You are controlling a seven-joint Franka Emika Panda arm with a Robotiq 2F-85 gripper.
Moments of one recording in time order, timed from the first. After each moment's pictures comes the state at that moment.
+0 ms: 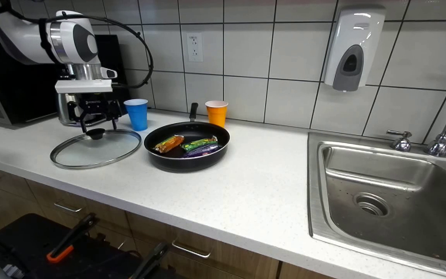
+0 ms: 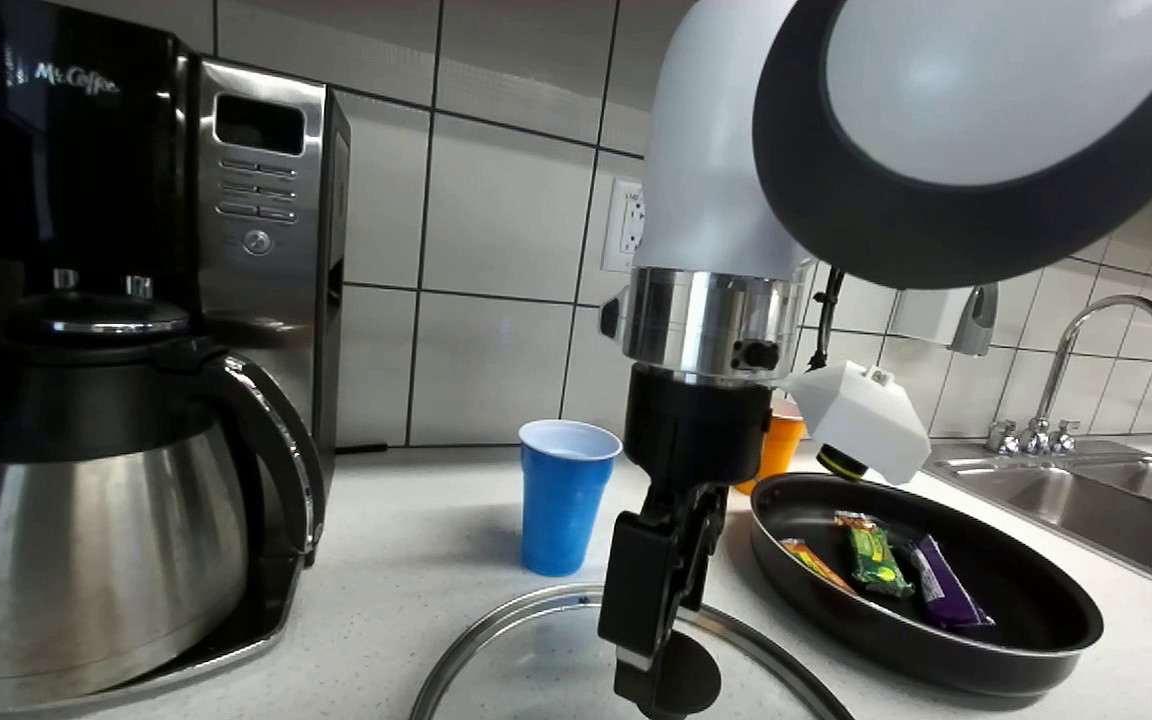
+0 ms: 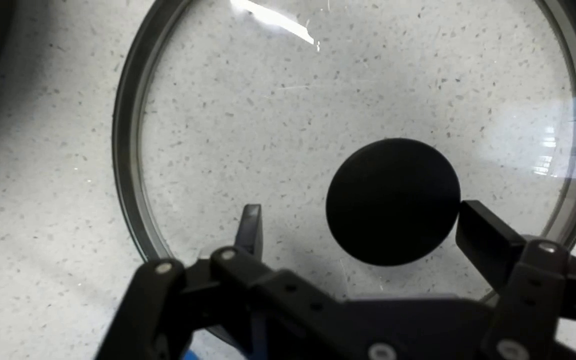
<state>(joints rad) 0.31 0.36 0.26 -2.13 -0.12 2.42 -0.13</state>
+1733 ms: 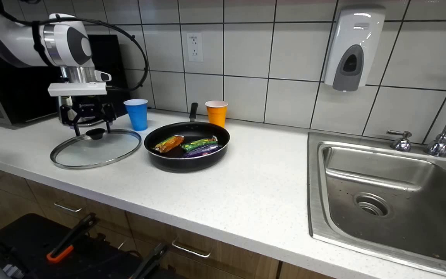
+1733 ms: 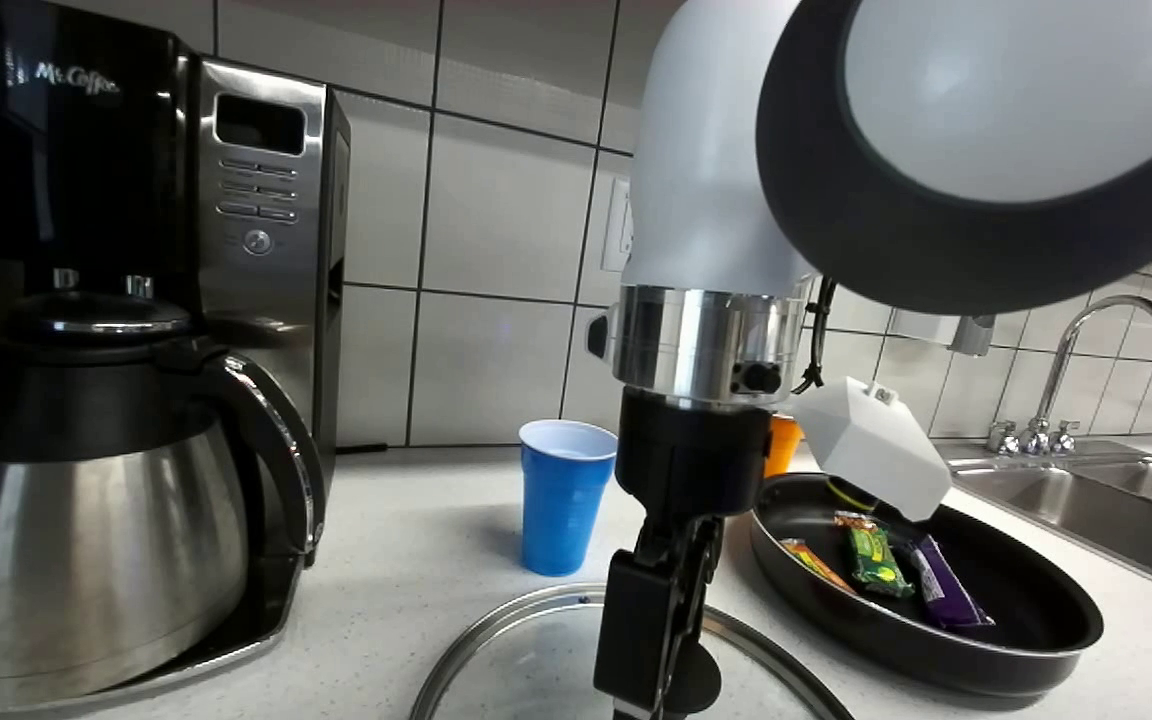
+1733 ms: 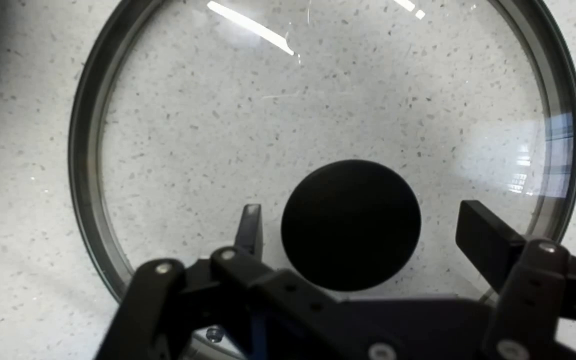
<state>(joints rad) 0.33 0.36 0.28 -2.14 -0.12 2.42 -0.14</state>
